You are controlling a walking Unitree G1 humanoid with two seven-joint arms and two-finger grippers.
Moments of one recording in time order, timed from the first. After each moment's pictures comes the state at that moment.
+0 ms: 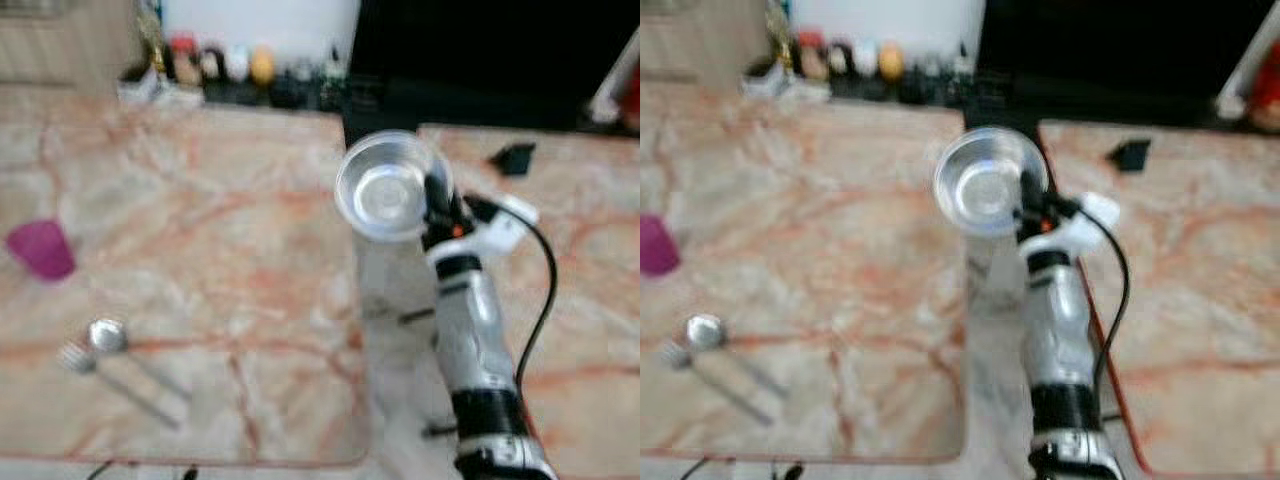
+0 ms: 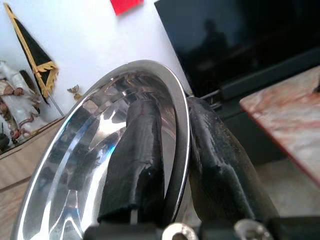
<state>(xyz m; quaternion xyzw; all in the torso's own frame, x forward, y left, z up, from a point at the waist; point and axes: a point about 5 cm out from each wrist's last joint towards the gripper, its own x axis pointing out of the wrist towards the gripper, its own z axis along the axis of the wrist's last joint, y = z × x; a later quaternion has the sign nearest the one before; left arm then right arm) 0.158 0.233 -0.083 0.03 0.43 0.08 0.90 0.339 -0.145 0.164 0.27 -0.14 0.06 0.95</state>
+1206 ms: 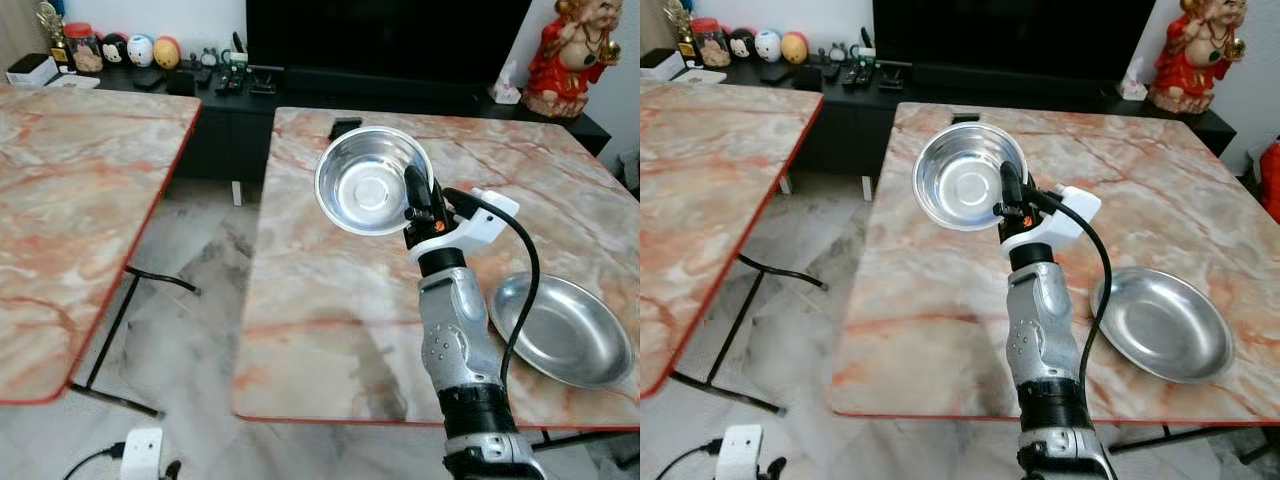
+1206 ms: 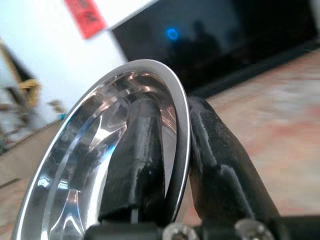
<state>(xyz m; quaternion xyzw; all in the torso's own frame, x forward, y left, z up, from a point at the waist) 0.161 0.242 -0.079 0.05 0.42 0.09 0.90 0.338 -0.135 0.161 0.26 -0.13 0.08 0.95</state>
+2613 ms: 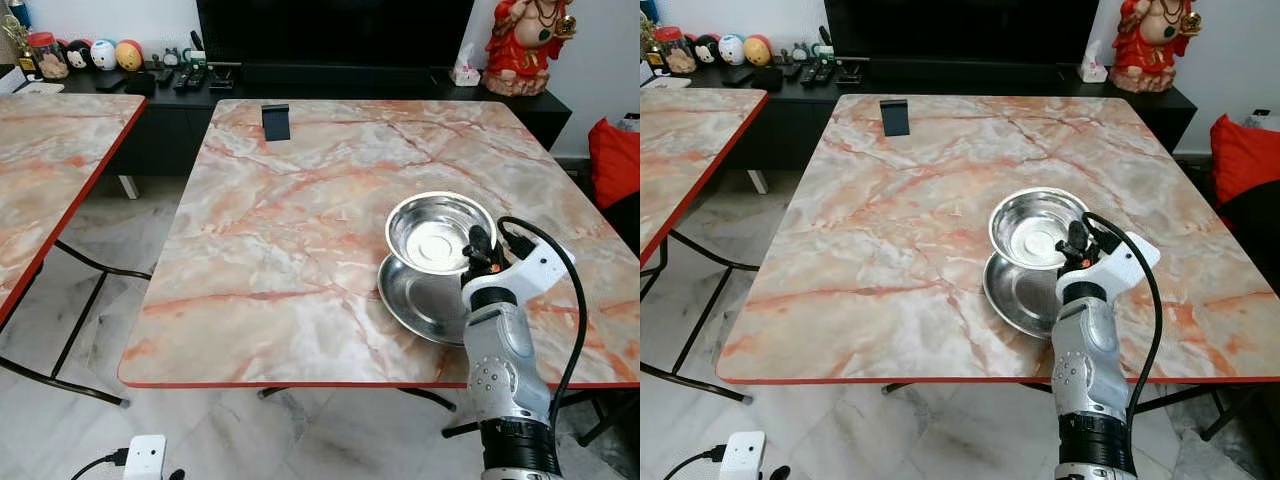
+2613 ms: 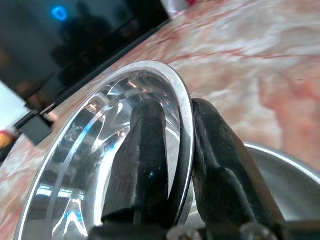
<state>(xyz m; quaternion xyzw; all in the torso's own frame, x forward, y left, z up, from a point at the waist) 0.155 0.248 -0.081 0.05 0.44 0.09 0.89 0.315 -0.197 0.121 0.27 -0.02 -0.13 0.95</state>
